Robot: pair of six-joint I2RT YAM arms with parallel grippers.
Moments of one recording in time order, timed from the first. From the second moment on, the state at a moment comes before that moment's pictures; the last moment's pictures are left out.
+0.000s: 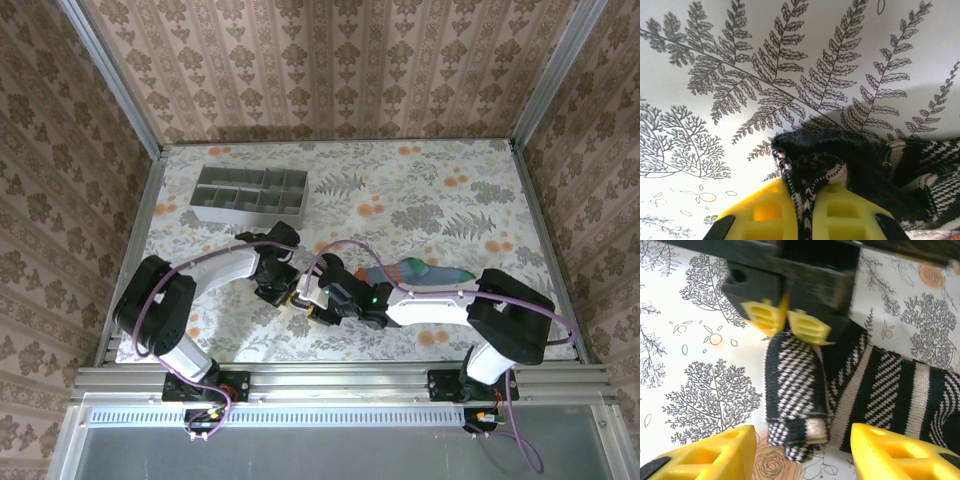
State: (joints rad) left arm -0.67 1.61 0.92 -0.77 0.20 -1.54; right arm 1.06 1.61 0.78 0.04 0.11 -0.22
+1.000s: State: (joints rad) left arm -0.59 1.55 0.88 -0.75 0.19 -1.49; right arm 1.12 1.84 0.96 0.01 0.26 -0.24
